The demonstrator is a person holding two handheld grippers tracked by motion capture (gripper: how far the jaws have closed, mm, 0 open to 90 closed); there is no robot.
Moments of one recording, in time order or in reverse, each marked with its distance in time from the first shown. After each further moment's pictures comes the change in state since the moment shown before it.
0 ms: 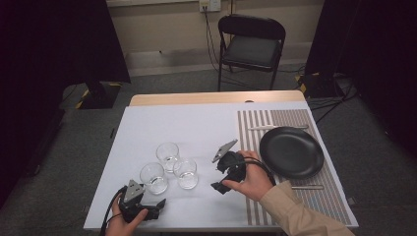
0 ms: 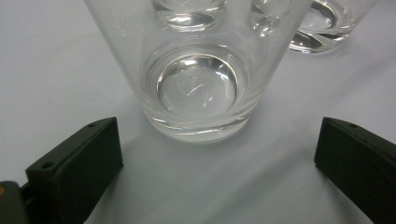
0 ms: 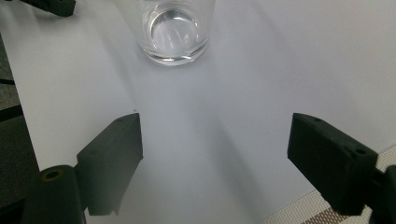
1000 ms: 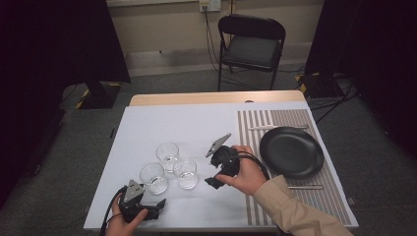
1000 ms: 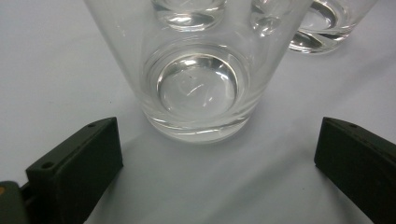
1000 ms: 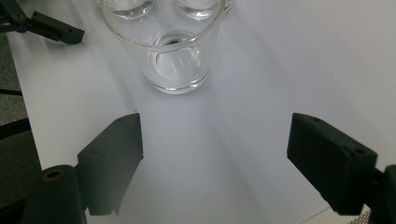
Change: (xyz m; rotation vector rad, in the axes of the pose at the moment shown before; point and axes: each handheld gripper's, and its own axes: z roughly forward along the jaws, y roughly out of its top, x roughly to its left) left arm 0.000 0.000 0.000 0.000 0.000 0.000; right arm -0.001 0.022 -0.002 -0.013 0.008 -0.010
